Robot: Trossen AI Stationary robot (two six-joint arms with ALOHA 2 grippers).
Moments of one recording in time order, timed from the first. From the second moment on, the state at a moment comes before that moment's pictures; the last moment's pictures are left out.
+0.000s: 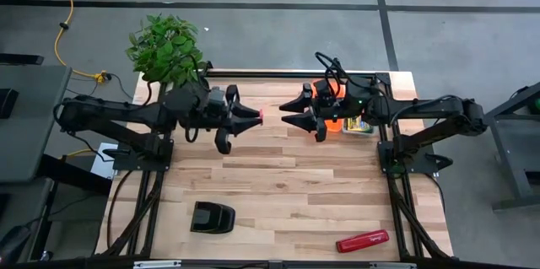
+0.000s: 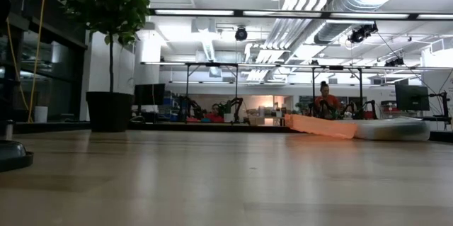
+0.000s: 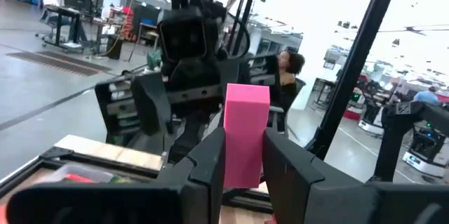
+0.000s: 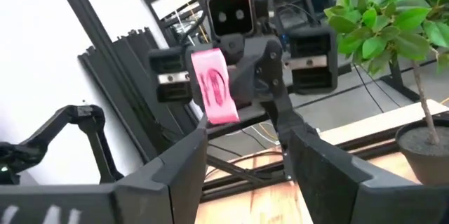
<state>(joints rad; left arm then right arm) 0.08 1.16 0.98 0.31 -0.01 -0.26 -0.09 1.27 1.06 0.30 -0.24 0.42</state>
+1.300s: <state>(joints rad) 0.13 1.36 0.98 -0.22 -0.17 0.06 -0.10 1.41 1.06 -0.12 -0.08 1.10</state>
